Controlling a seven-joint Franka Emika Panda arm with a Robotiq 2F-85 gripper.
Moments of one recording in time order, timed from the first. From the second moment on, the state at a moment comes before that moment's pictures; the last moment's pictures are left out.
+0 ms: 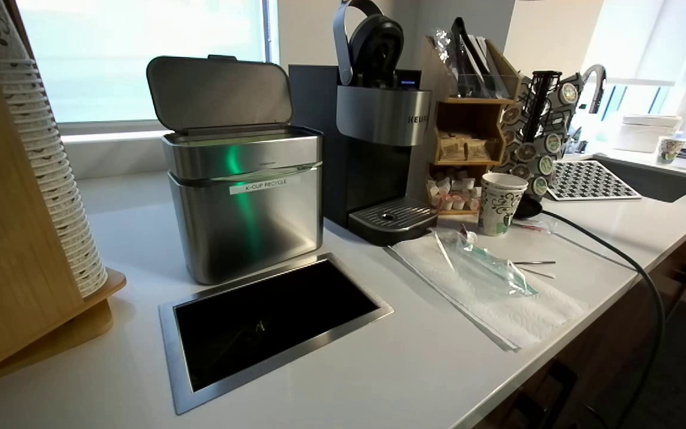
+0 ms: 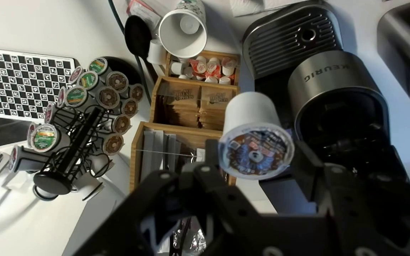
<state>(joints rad) -0.05 -0.30 0.12 -1.81 -0.27 1.87 0.47</state>
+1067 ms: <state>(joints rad) 0.00 0.06 0.11 -1.48 -0.19 1.84 0.27</state>
